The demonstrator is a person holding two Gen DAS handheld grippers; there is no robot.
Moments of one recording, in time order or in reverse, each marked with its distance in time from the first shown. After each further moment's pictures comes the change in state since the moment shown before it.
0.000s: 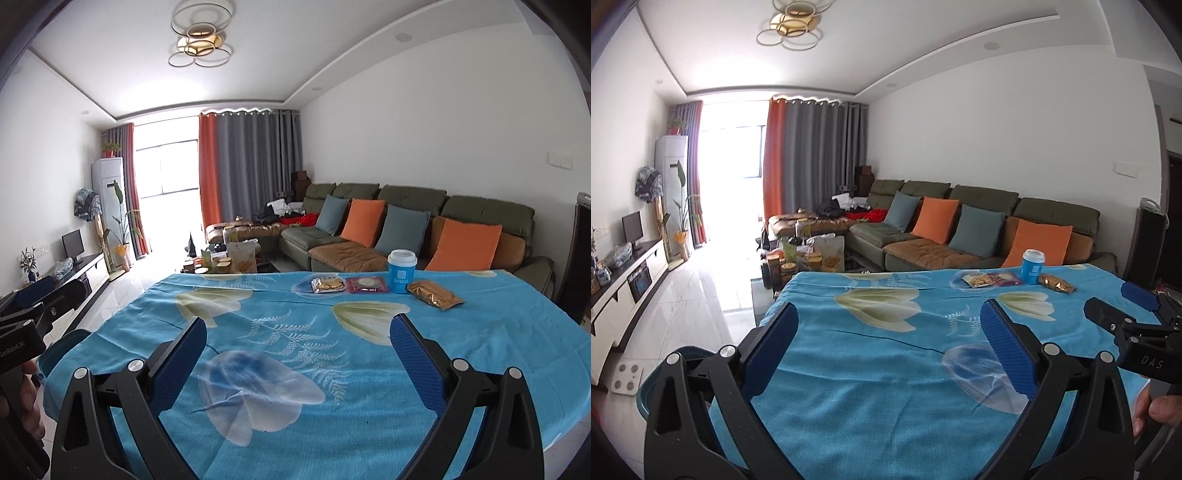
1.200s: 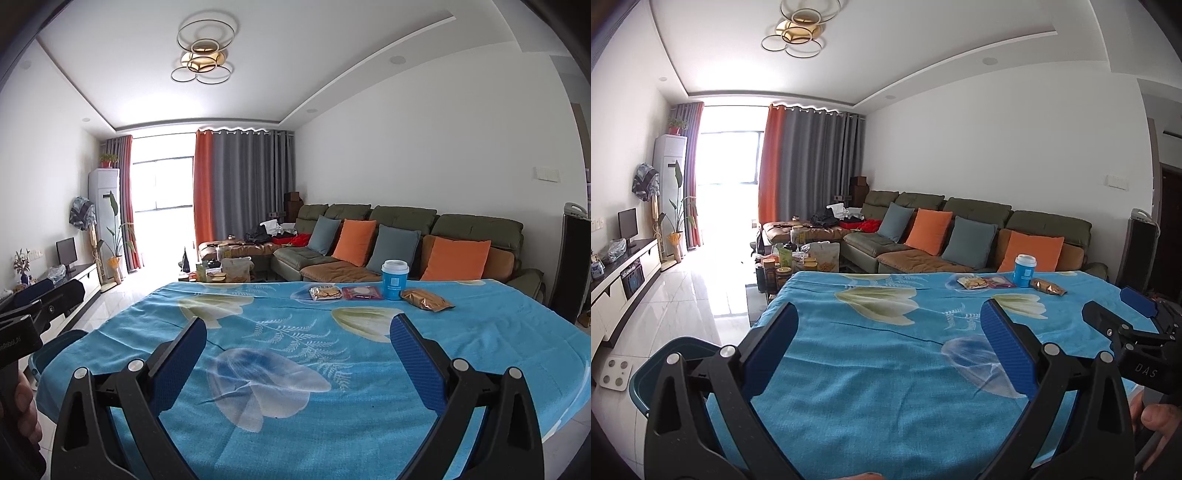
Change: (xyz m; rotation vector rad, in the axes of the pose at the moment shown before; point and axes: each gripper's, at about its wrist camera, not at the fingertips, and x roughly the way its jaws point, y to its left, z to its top) left arm -0.017 0.013 -0.028 -0.030 -0.043 -0.031; right arm -0.023 0.019 -0.025 -0.008 -0.070 -0.042
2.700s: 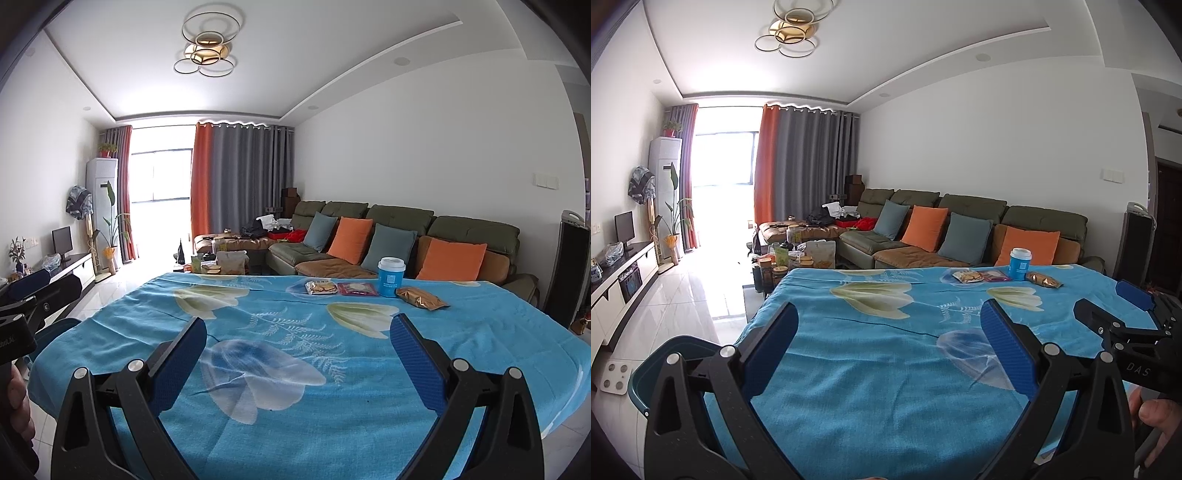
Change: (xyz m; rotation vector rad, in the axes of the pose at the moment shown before) left arm -0.002 -0.005 -0.006 0.021 0.009 -0.016; right arm 0.002 0.006 -0.003 -0.034 0.016 -0.015
